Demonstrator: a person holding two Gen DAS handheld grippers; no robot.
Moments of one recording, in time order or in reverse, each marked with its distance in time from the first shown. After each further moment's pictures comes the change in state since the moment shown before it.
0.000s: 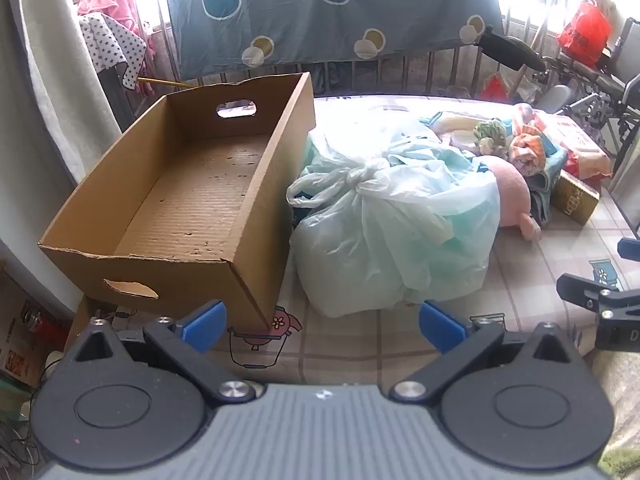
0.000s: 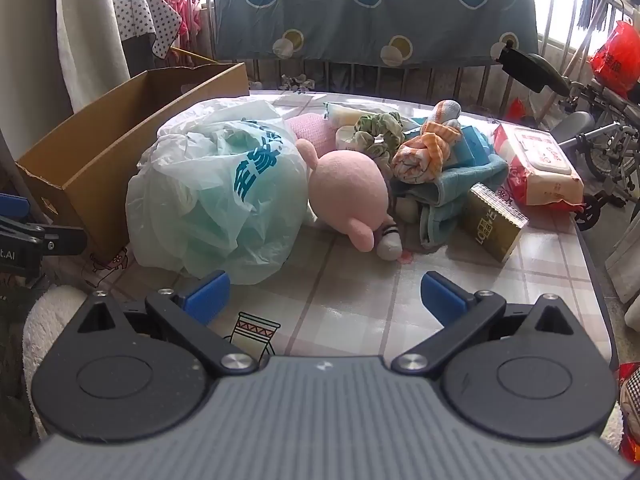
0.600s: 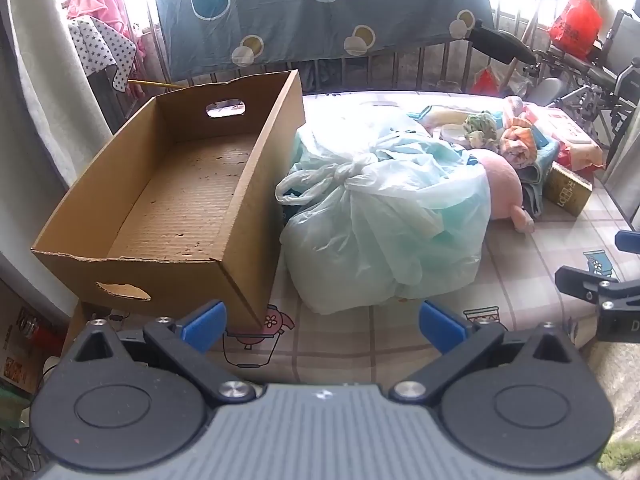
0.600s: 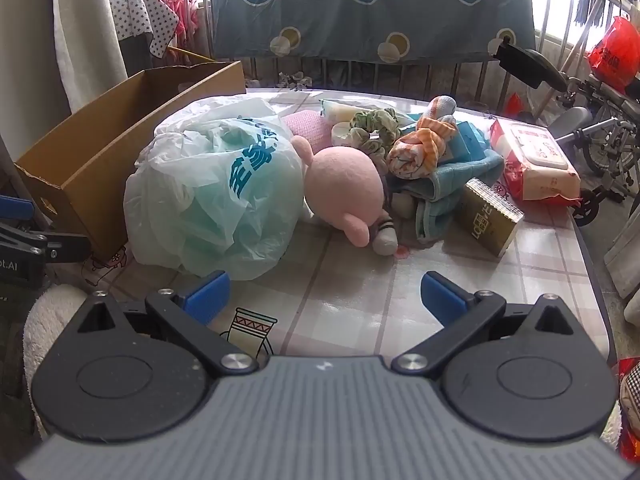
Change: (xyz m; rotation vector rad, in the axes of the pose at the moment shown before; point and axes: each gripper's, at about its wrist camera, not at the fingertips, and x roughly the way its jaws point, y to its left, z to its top) left arm 0.001 -0.003 0.000 0.013 0.013 0.005; right arm -0.001 -0.003 -0.002 0.014 0.005 0.001
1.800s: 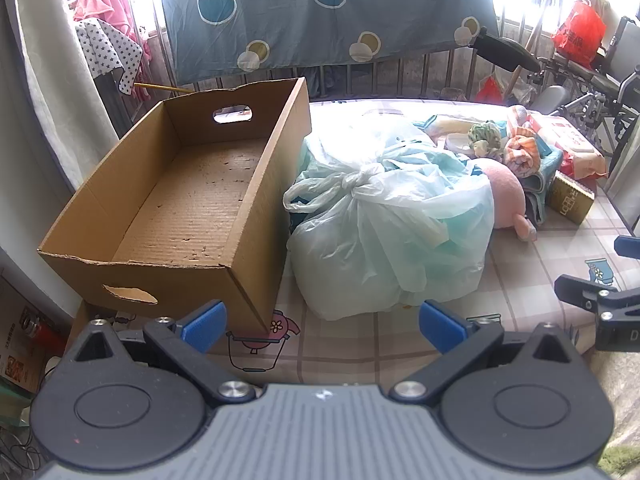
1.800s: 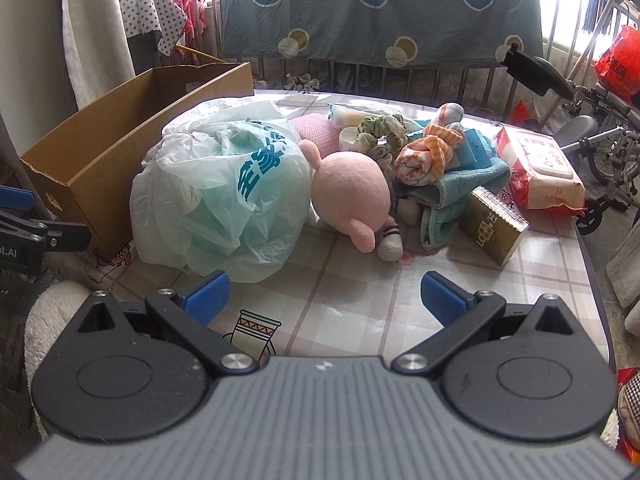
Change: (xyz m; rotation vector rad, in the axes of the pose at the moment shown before) left arm -0.005 0.004 0.001 -0.008 -0.018 0.009; right arm -0.002 0.002 0.002 -0.027 -0.006 0.012
